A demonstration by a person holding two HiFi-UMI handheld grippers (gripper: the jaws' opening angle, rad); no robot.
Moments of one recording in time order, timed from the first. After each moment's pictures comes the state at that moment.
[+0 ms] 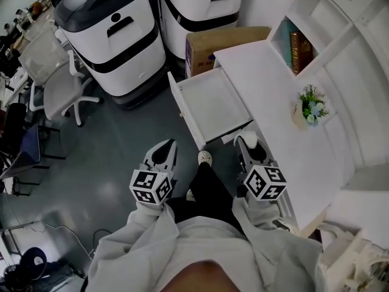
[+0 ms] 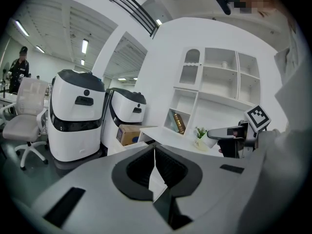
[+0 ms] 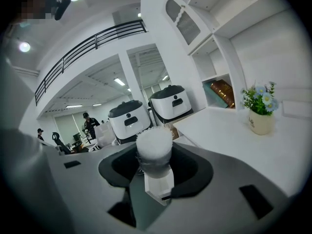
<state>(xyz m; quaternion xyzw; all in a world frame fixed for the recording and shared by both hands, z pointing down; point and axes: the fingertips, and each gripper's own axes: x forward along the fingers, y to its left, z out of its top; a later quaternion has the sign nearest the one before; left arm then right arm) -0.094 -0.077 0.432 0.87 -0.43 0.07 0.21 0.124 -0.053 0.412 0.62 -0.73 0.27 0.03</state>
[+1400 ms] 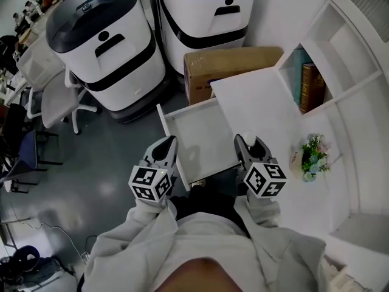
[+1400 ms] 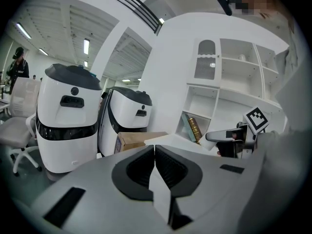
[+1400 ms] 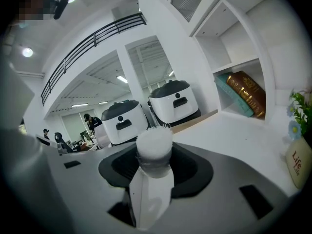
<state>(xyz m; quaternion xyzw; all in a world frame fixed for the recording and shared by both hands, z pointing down) -0.017 -0.255 0.445 0.86 -0.46 0.07 0.21 0.196 -0.247 0.435 0.58 -0.76 0.28 0.04</state>
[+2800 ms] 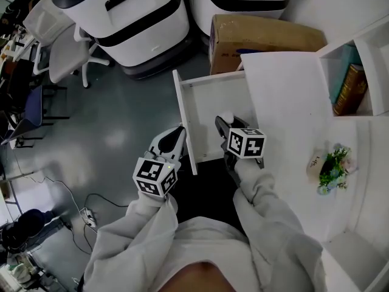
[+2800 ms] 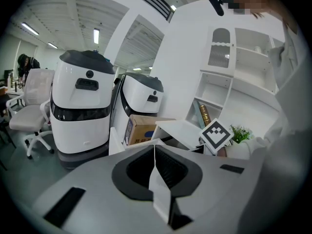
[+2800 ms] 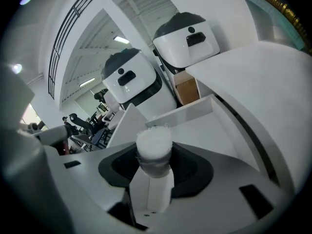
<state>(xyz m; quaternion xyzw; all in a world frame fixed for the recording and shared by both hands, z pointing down) -0.034 -0.231 0.508 0.81 -0.50 0.12 0.27 0.087 -0.280 0.624 0.42 -0.77 0.44 0.20</state>
